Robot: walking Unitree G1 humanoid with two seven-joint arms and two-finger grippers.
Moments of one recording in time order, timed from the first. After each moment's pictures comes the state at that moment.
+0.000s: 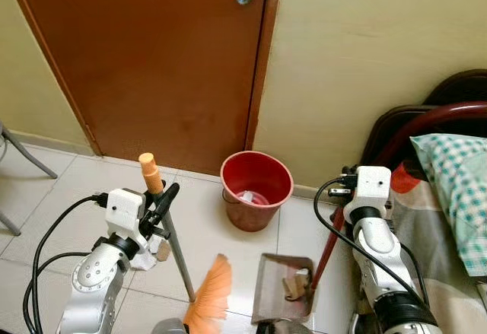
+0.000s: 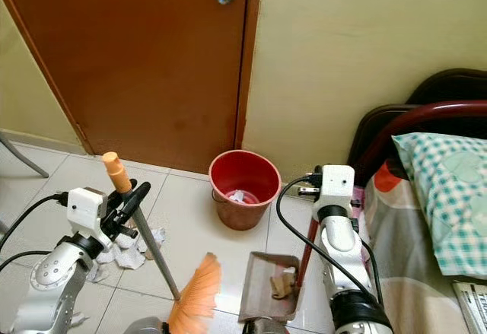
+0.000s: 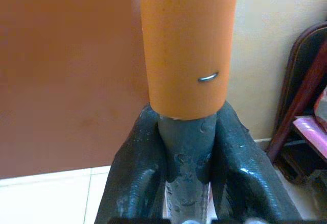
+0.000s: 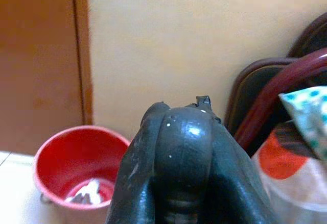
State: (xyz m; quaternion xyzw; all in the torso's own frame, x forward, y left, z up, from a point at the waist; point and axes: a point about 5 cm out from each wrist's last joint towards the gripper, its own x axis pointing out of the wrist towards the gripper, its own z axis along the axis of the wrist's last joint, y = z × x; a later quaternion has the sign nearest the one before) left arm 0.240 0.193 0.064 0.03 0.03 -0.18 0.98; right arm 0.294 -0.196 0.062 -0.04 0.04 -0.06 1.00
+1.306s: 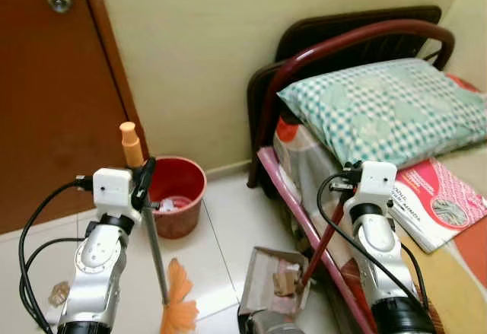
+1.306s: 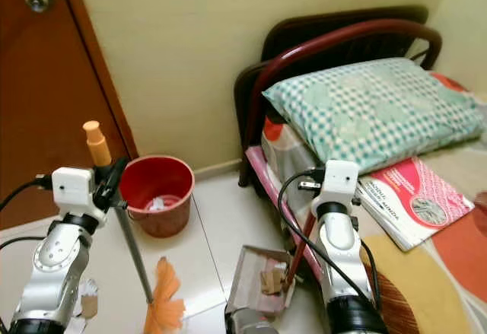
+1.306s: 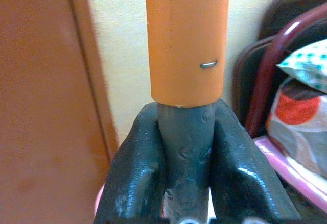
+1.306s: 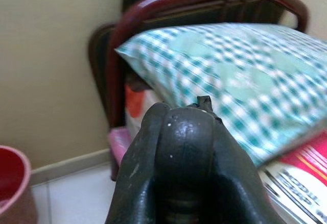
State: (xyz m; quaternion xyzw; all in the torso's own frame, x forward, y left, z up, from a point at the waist) left arm 0.264 0.205 0.087 0.05 -0.01 -0.03 1.00; right arm 0.292 -0.185 0.076 -0.02 0.03 -0.06 1.00
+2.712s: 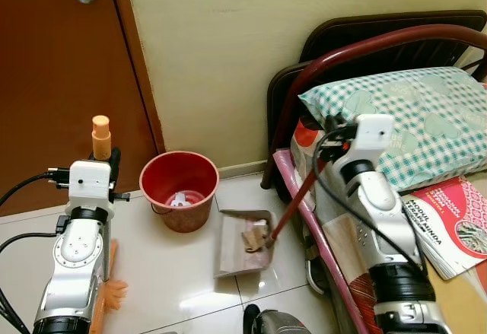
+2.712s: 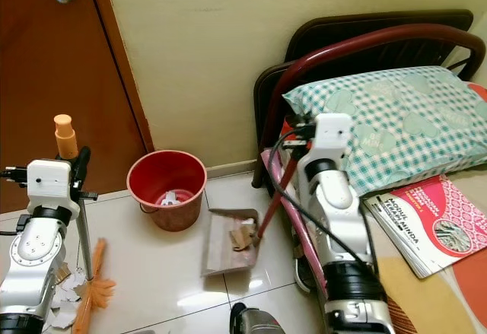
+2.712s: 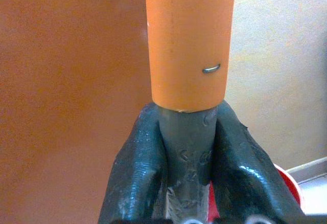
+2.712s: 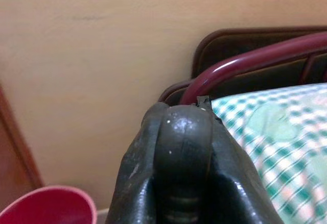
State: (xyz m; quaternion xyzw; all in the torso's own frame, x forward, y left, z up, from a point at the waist) left arm 0.267 0.236 0.103 0.15 -0.03 0.06 0.99; right arm 0.332 -0.174 0.157 0.03 -0.05 0.03 1.00
